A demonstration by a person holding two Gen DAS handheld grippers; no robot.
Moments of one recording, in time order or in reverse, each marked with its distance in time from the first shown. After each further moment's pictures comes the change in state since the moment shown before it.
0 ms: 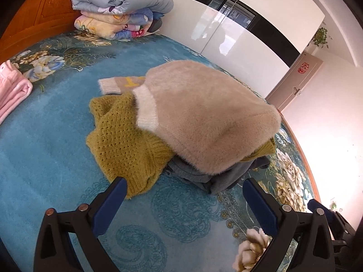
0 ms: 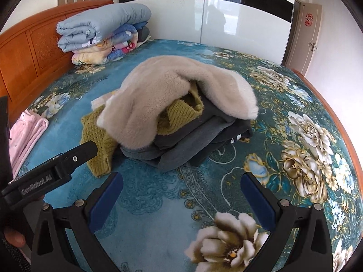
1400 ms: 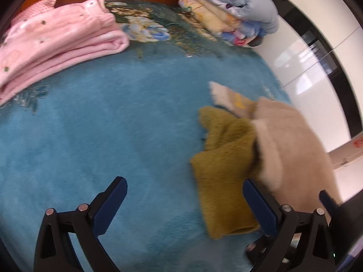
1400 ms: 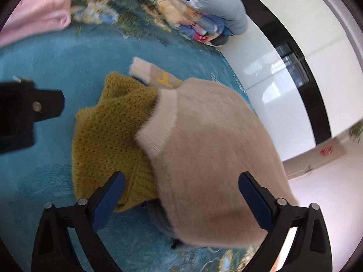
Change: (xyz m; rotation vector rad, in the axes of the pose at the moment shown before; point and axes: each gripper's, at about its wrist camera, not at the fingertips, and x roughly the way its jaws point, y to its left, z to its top) left arm 0.005 0.152 0.022 -0.472 -0.013 0.347; right arm 0.120 0.202 0.037 -0.823 -0.044 -0.275
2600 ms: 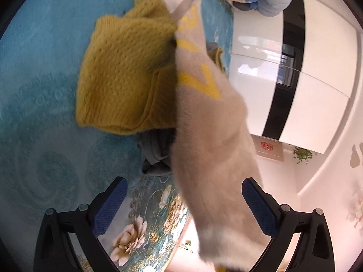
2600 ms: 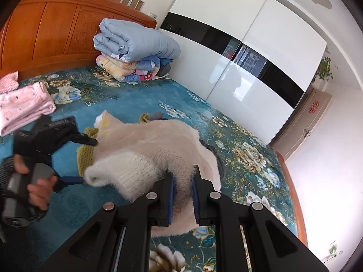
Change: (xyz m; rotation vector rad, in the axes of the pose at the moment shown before) left arm 0.002 -0.050 -0.067 -0.432 0.553 -0.688; right arm -0.195 -0.173 -0.144 0.460 -0.230 0.028
